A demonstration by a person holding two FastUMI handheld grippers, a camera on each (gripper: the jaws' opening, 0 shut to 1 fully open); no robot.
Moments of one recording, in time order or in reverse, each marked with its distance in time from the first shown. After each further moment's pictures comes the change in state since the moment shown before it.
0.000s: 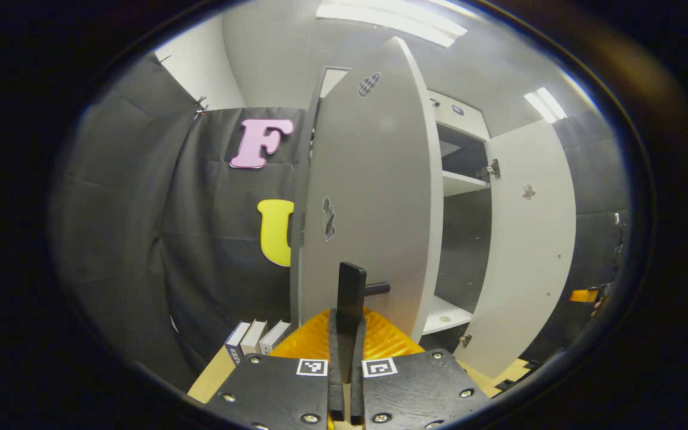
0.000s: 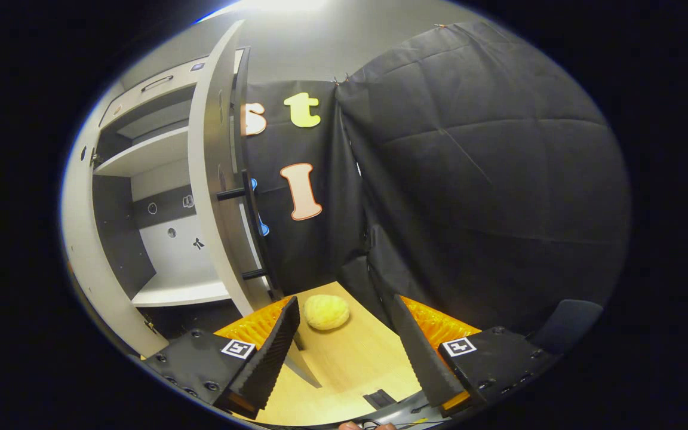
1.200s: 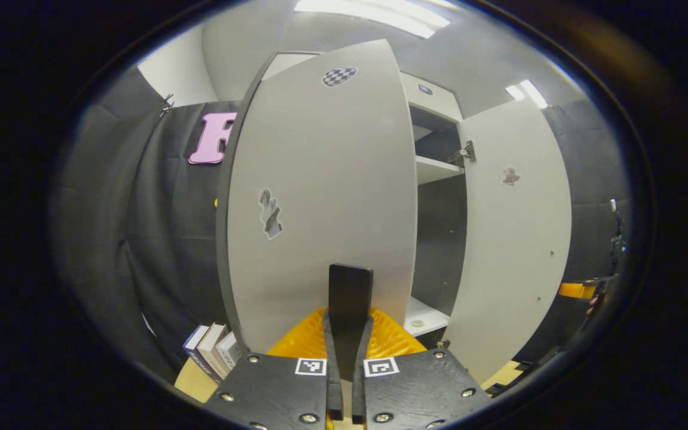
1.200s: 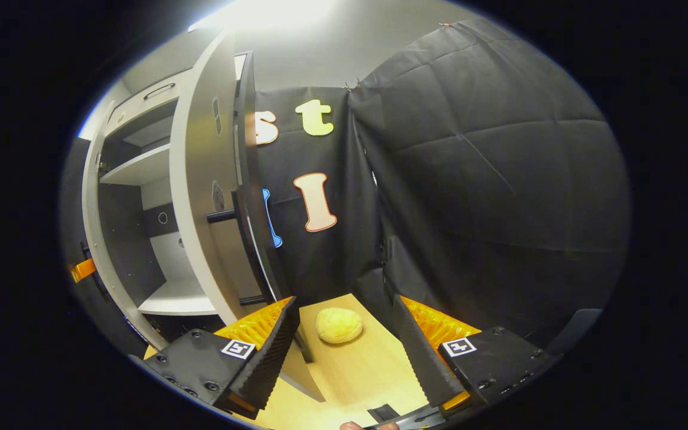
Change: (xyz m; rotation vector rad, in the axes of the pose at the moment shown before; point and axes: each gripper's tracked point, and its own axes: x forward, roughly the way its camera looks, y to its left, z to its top) left arm 0.062 -0.096 -0.008 0.055 0.038 -0.133; right arm 0.031 0.006 0.018 0.004 -0.039 0.084
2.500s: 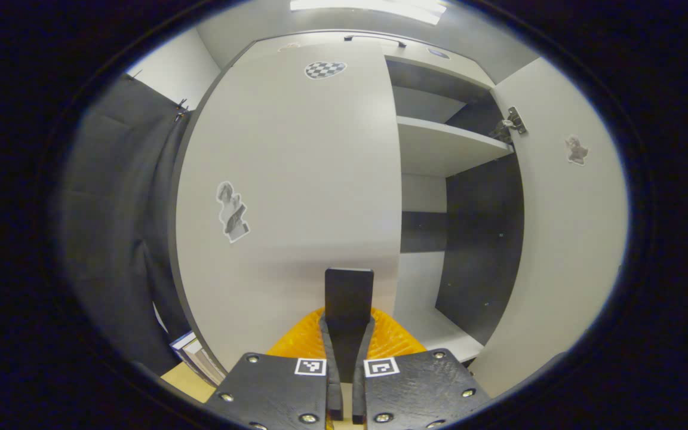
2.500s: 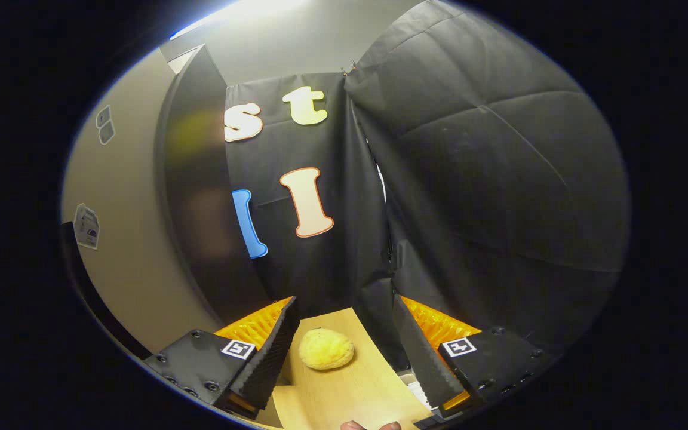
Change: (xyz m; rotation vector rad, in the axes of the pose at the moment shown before) left arm 0.102 -0.042 0.021 0.006 0.018 0.212; right arm 0.155 -0.068 0.025 0.030 0.025 0.098
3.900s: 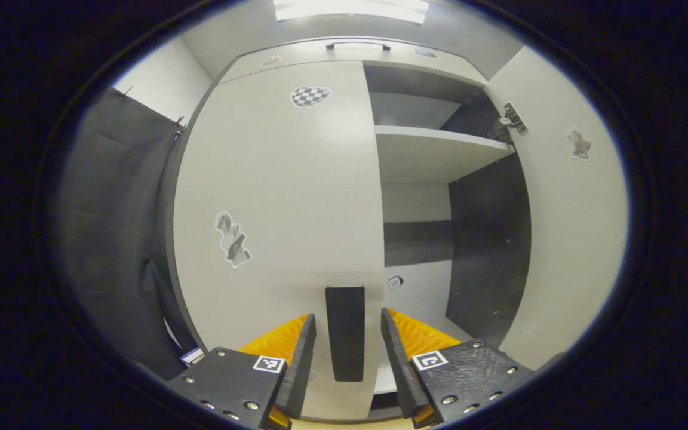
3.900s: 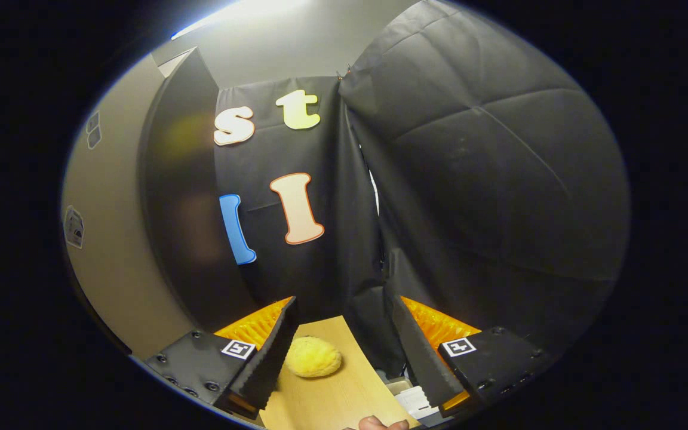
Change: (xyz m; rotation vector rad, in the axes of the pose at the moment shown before) left arm 0.028 -0.009 0.020 0.088 -0.052 0.073; right arm 0.036 -0.034 0.011 -0.020 -0.036 -0.002
